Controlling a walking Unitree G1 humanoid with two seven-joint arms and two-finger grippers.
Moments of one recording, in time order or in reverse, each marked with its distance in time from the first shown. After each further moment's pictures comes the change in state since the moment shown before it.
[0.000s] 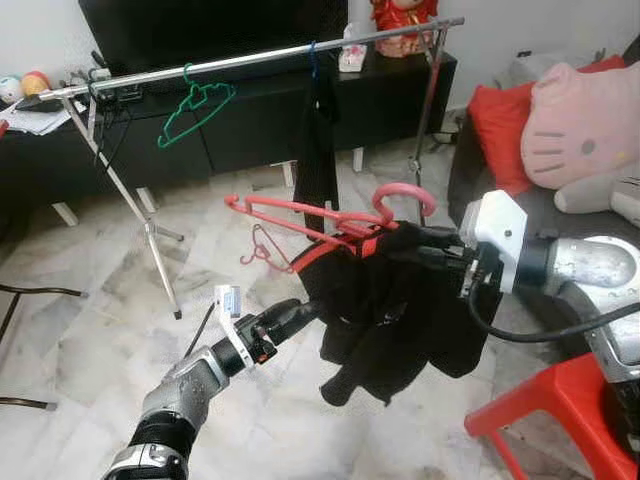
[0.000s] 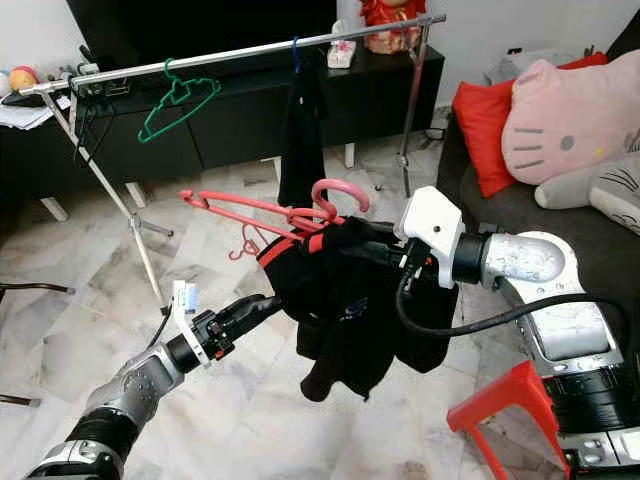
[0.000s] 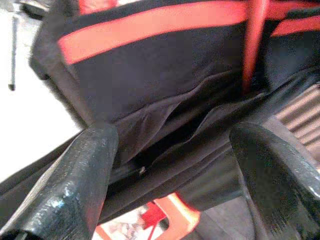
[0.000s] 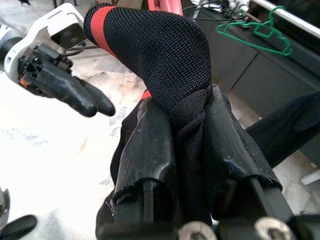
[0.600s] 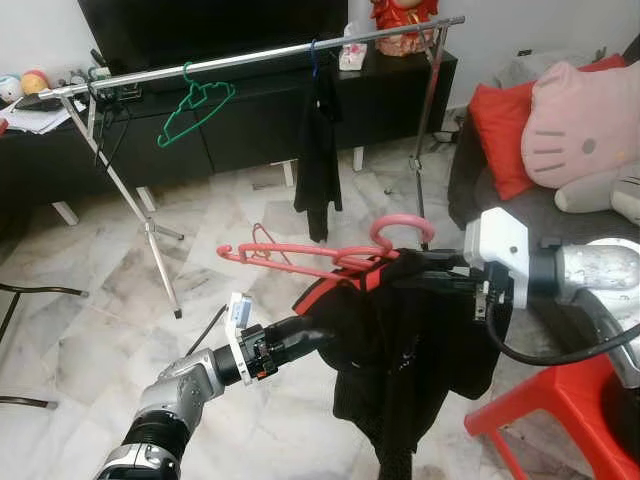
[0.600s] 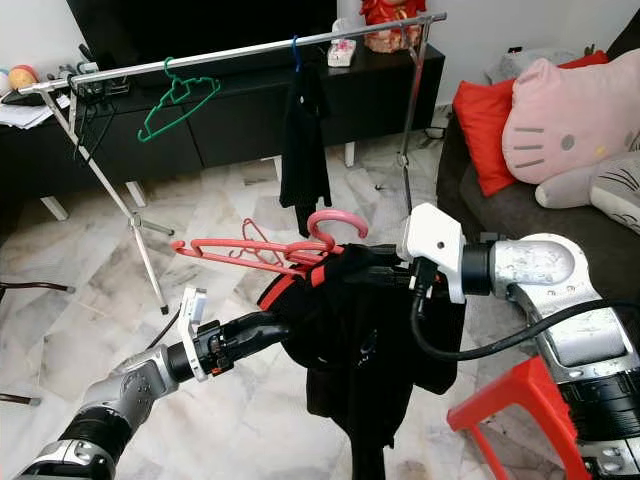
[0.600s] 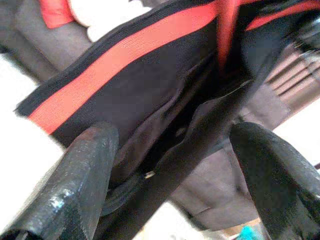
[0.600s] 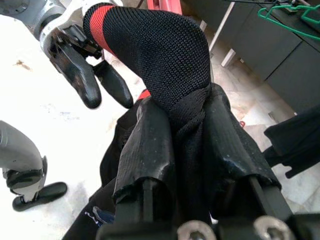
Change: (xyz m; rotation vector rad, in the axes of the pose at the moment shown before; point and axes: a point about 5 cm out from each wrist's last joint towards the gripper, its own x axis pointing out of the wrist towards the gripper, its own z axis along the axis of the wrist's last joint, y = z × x) left arm -0.006 -0.003 -0.008 0.073 0.176 -0.090; right arm -0.010 0.006 0.002 -0.002 0.058 0.135
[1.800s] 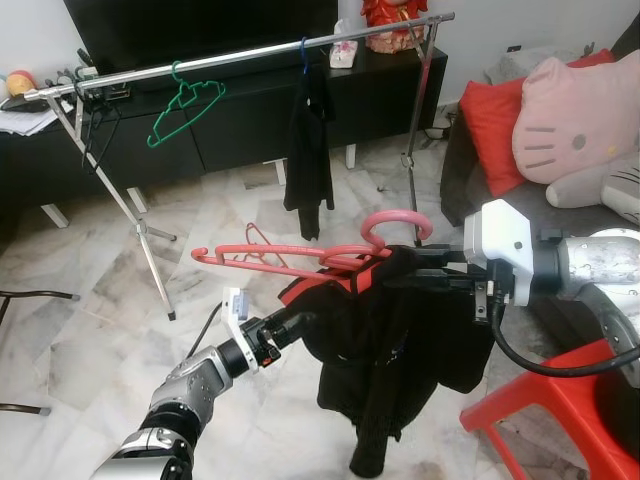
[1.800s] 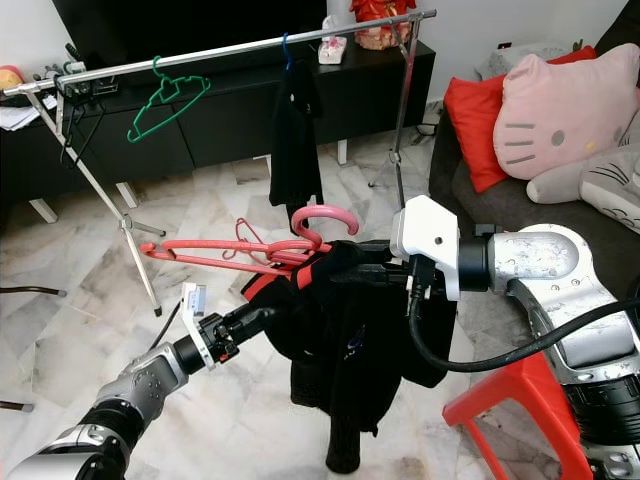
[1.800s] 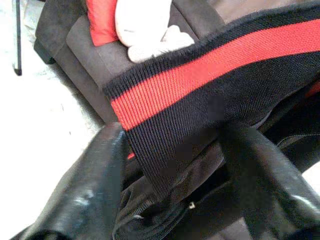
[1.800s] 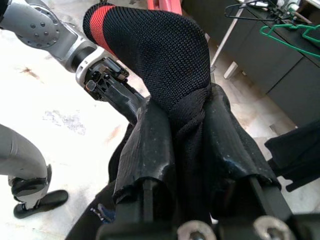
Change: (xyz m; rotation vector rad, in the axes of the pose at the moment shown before) left arm 0.007 0.013 0.003 -0.057 -0.127 0.147; right arm 0.004 0.007 0.022 -0.035 -0.048 0.037
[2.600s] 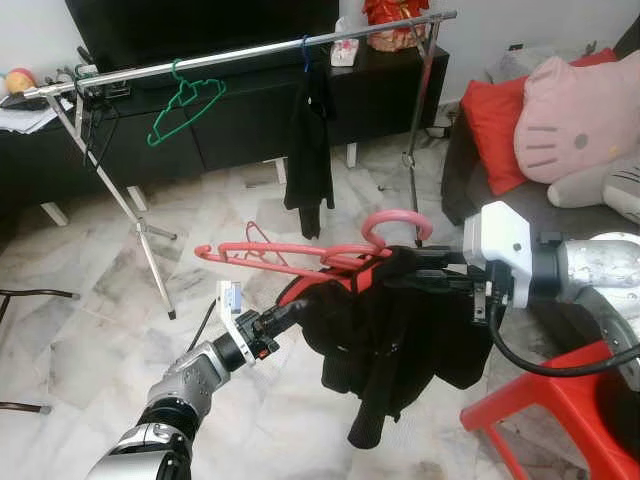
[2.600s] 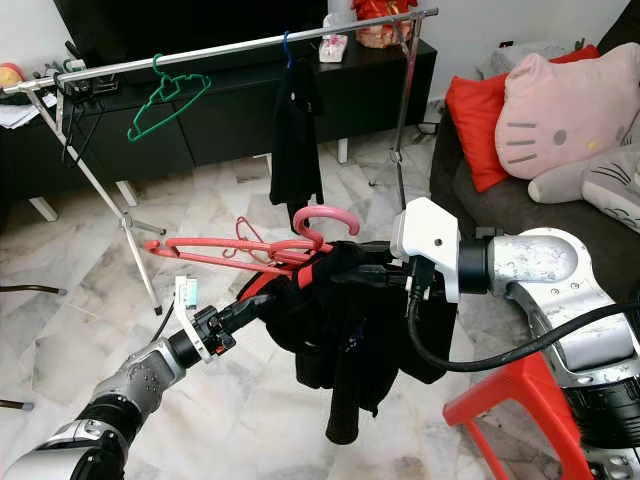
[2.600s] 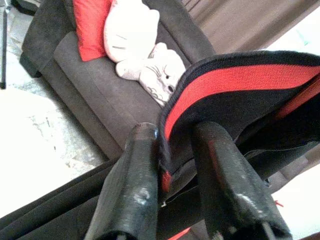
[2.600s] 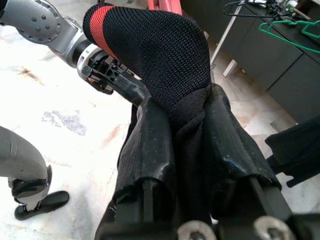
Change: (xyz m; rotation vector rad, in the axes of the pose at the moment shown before) left arm 0.001 -0.002 0.011 -0.032 -0.063 -0.057; right arm 0.000 0.001 -0.003 0.012 0.003 -0.011
